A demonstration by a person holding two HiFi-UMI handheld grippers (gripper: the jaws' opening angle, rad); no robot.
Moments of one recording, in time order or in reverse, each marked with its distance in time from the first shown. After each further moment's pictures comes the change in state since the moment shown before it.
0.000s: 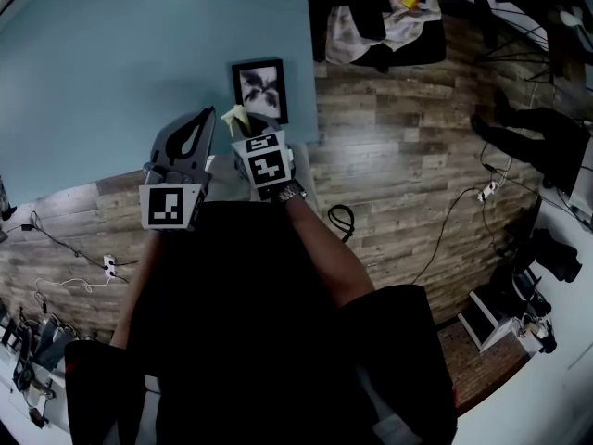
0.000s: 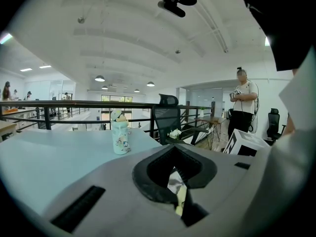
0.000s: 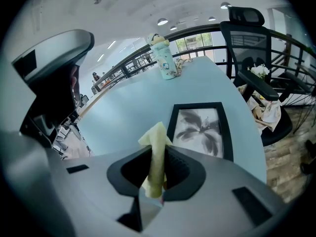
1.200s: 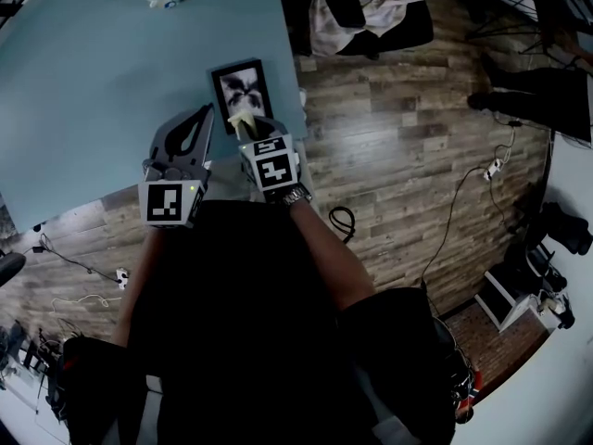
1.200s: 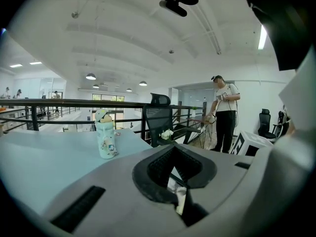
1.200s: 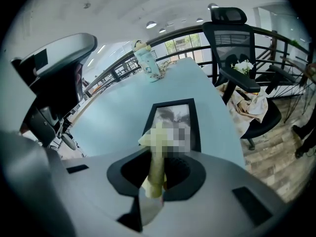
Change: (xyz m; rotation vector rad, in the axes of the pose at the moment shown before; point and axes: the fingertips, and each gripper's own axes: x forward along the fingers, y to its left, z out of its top) left arm 0.032 -0.024 0.001 0.048 0.000 -0.110; right arm -0.019 -0.043 -0.015 0.087 -0.034 -0.071
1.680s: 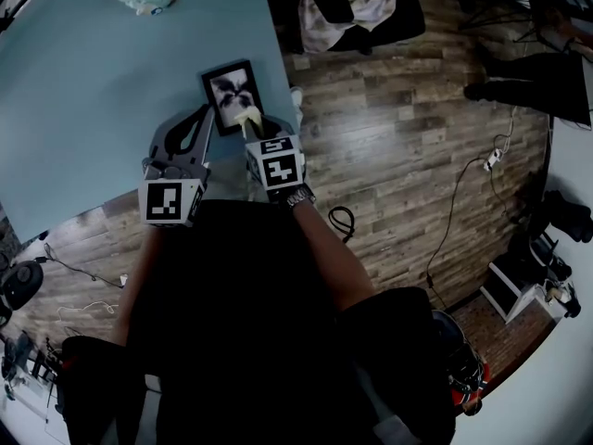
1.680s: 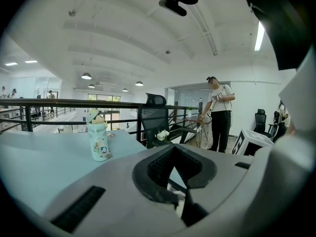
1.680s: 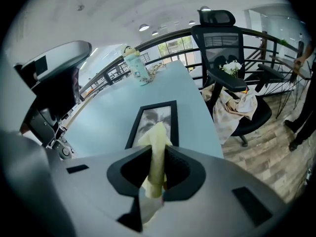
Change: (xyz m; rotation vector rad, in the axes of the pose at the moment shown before) left arm 0.009 -0.017 0.005 0.027 -0.005 -0.042; right arm -0.023 -0.028 -0.004 0.060 -0.023 -0.061
